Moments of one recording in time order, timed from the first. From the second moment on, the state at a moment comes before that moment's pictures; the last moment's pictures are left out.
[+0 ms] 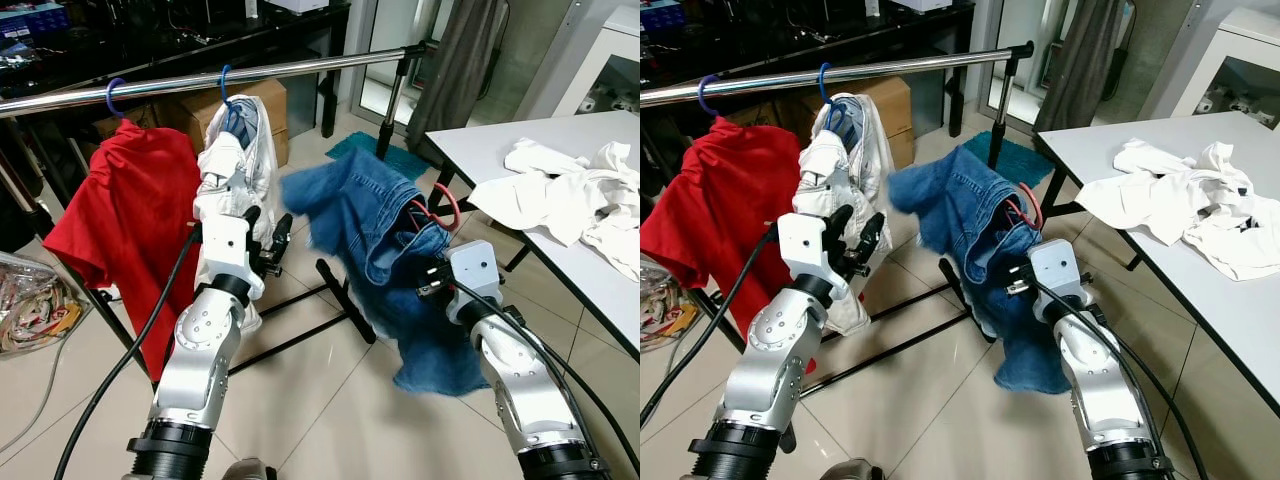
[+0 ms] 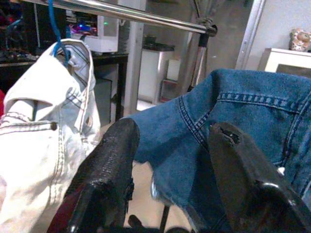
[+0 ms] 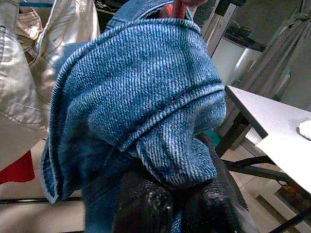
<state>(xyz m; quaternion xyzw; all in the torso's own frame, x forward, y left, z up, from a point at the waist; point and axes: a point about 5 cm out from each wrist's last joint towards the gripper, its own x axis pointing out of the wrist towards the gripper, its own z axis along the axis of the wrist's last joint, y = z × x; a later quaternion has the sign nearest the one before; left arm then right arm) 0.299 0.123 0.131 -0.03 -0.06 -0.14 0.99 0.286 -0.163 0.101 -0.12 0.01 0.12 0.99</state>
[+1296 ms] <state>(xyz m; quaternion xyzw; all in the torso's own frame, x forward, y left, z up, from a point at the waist) 0.301 0.123 0.132 -0.03 -0.06 -0.14 0.99 0.286 -0.153 0.104 -0.13 0.00 0.15 0.98</state>
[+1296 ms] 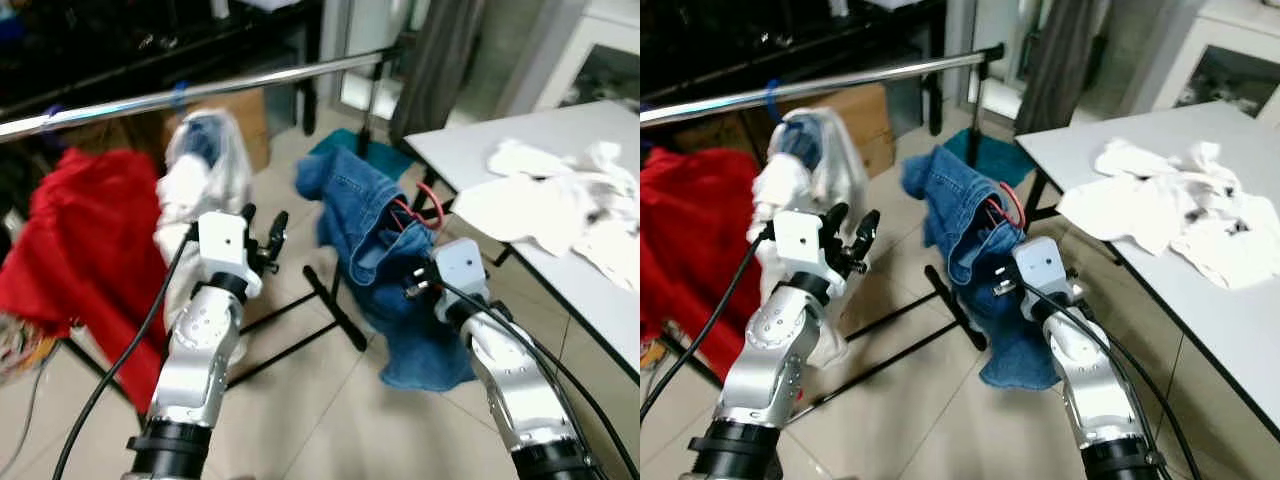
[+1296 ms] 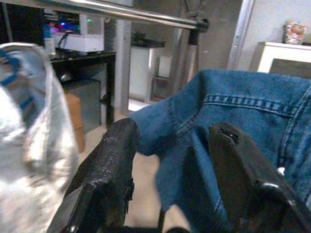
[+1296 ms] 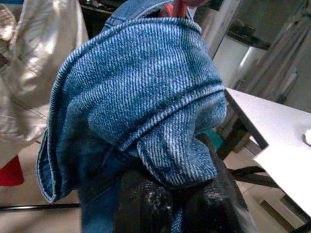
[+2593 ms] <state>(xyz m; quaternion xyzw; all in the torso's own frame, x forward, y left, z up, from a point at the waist) 0.301 0.130 0.130 -0.03 -0.06 -0.12 0.99 0.289 -0.134 0.107 -0.14 0.00 0.20 0.97</state>
